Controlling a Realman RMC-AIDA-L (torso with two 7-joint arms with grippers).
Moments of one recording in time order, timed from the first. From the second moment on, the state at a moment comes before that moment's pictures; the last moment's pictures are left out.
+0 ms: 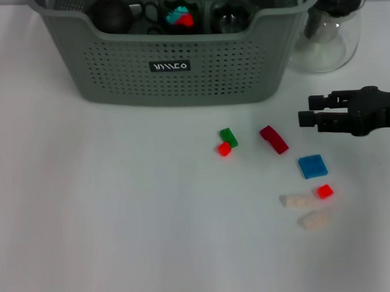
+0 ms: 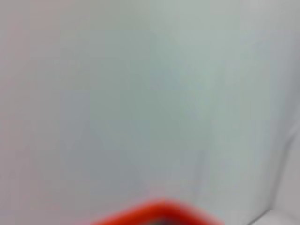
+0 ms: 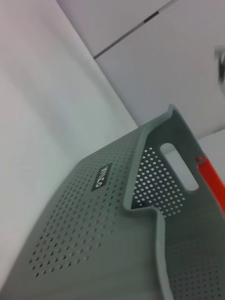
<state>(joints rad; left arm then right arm) -0.67 -2.17 0.95 1.32 2.09 1.12 -2.17 0.54 2.03 -0.68 -0.69 -2.10 -1.58 1.64</state>
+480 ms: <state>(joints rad) -0.39 -2.17 0.48 1.04 1.81 1.82 -1.47 0.55 2.03 -0.67 -0.69 -2.09 -1.58 1.65</state>
